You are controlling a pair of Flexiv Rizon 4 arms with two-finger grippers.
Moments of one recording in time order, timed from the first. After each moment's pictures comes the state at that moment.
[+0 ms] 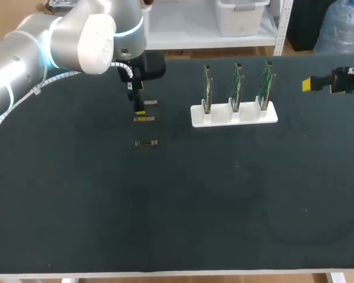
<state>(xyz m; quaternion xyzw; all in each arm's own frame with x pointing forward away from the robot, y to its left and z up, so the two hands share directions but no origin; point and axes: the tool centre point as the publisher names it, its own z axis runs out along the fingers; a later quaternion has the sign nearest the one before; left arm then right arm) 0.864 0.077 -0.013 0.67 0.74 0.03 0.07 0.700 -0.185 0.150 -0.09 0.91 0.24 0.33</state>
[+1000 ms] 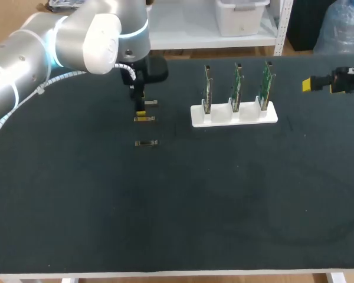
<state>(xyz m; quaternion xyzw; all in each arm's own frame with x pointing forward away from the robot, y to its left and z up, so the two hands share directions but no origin) 0.853 0.074 -0.019 0.68 0.73 0.03 0.04 0.700 -0.185 0.150 -0.09 0.91 0.24 0.33</state>
